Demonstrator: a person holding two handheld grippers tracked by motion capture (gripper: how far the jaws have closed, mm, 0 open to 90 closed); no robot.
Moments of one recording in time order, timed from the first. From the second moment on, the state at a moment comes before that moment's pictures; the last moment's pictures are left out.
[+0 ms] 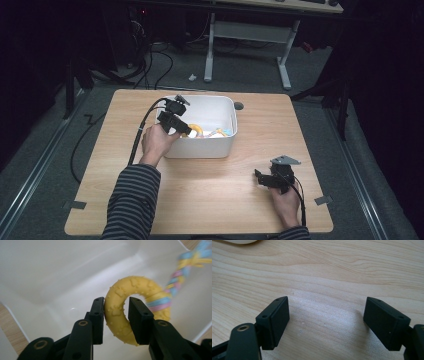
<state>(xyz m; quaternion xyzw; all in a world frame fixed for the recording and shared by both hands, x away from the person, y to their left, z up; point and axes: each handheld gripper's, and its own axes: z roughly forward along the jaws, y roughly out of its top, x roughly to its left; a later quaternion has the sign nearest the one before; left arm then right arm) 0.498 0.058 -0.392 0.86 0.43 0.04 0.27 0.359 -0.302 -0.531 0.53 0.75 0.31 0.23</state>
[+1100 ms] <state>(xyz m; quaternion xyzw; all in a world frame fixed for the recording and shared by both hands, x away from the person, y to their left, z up) 0.436 0.128 -0.341 0.80 0.43 0.14 0.40 0.359 -0.301 -0.531 0.53 0.75 0.31 0.23</state>
